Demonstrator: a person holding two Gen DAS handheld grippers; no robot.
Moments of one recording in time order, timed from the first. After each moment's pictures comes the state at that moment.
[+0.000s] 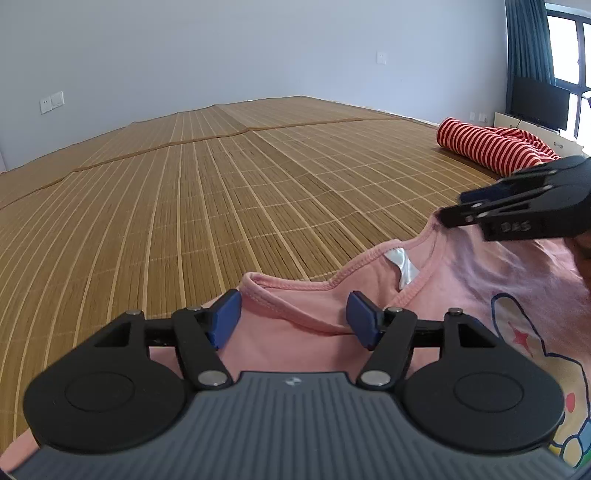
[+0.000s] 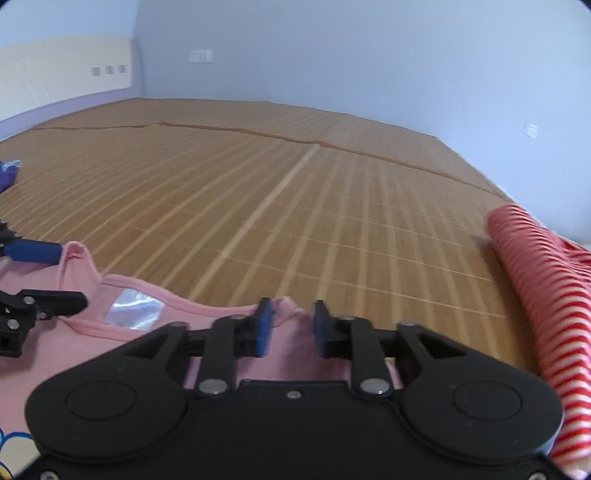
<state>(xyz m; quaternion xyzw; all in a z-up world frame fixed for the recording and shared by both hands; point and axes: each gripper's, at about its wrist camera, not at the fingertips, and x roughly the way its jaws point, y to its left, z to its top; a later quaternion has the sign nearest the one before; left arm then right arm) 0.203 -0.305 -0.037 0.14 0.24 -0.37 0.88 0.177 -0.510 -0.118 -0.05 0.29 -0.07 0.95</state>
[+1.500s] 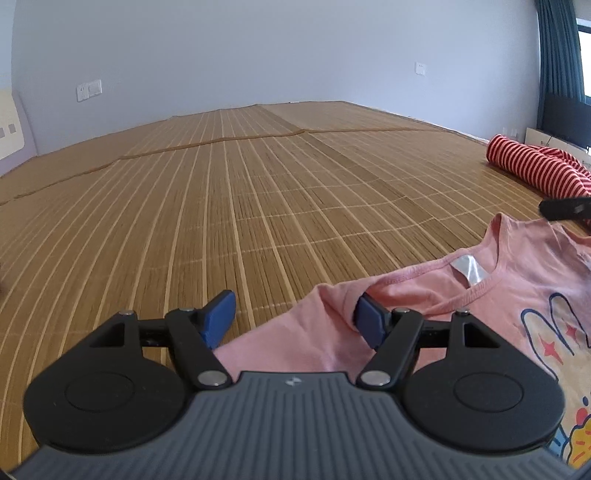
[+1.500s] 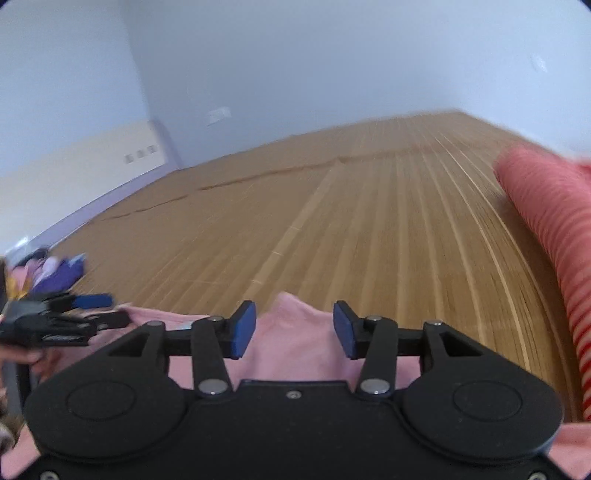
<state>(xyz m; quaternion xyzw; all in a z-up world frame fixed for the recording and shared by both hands) 0.233 -0.251 -0.032 0.12 0.24 -0.33 0.91 0.124 -0.571 -0.090 0.12 0.23 0.06 0.96</state>
